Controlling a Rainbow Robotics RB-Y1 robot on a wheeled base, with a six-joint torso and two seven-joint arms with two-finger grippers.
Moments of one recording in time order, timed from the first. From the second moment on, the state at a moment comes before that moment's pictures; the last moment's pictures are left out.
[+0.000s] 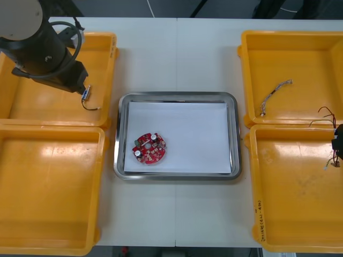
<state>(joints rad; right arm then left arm) -0.11 -0.81 -0.38 -2.49 -1.02 1.91 1.11 -0.91 0.89 -0.40 -1.67 0.96 1.76 -1.19</state>
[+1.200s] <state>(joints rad) -0.89 -0.85 0.46 -2.40 -1.08 1.92 1.14 -1.01 0.78 -0.28 -1.27 0.78 1.56 -1.19</state>
